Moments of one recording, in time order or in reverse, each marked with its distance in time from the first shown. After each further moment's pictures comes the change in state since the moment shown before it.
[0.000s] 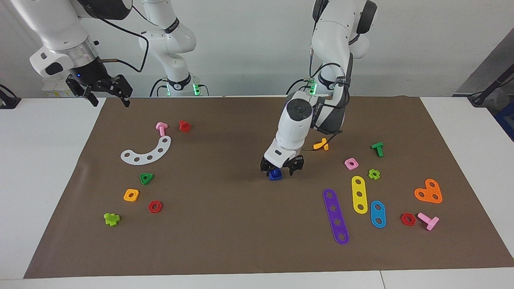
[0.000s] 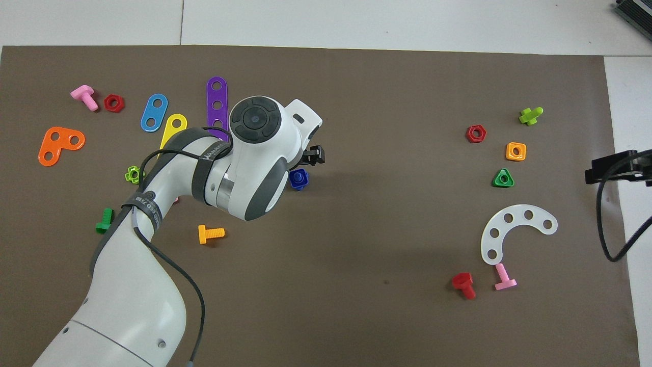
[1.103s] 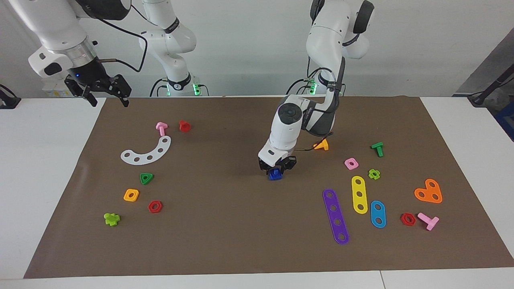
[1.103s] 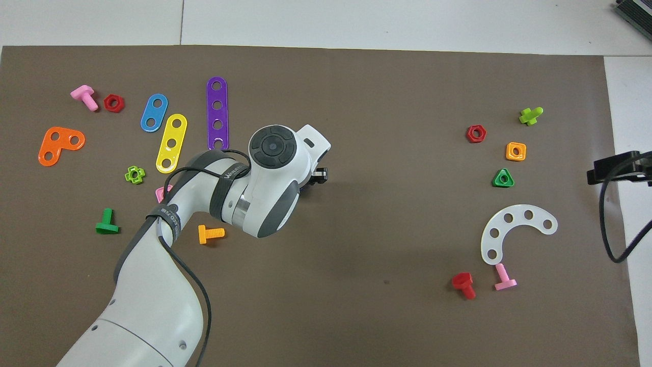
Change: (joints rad) left arm -0.038 -0.001 0.001 -0.071 0.000 0.032 0.001; right arm -0.006 0.000 0.000 -0.001 0.000 0.000 -0.017
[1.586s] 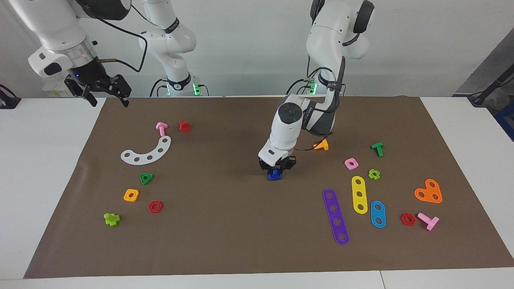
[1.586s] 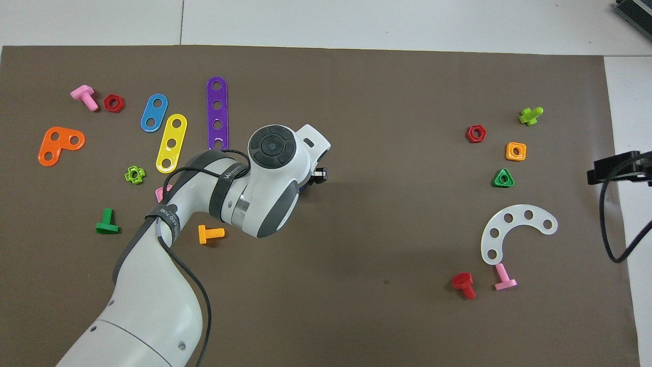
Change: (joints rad) left arm 0.000 -0.003 0.001 -0.001 0.000 0.000 0.000; right arm 0.000 0.000 0.000 0.000 0.000 0.000 0.000
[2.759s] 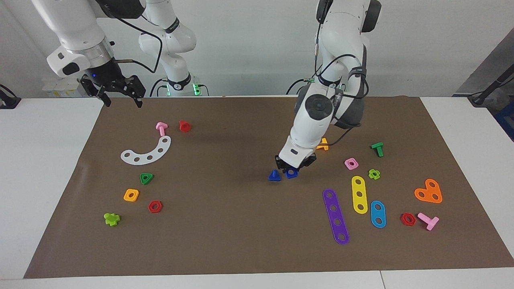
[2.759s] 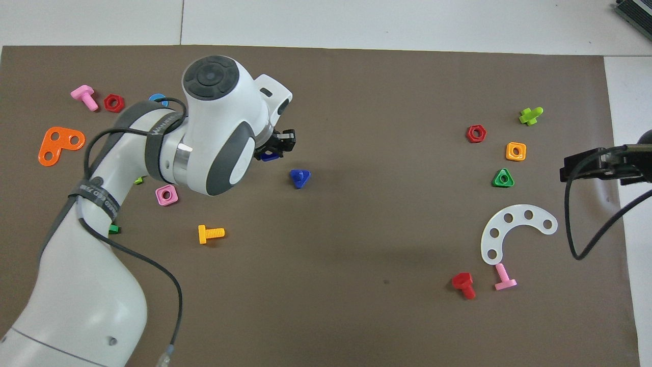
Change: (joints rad) left arm 0.144 -0.038 0.032 0.223 -0.044 -0.321 0.055; right arm 0.070 0.001 0.010 0.000 0.000 0.011 0.106
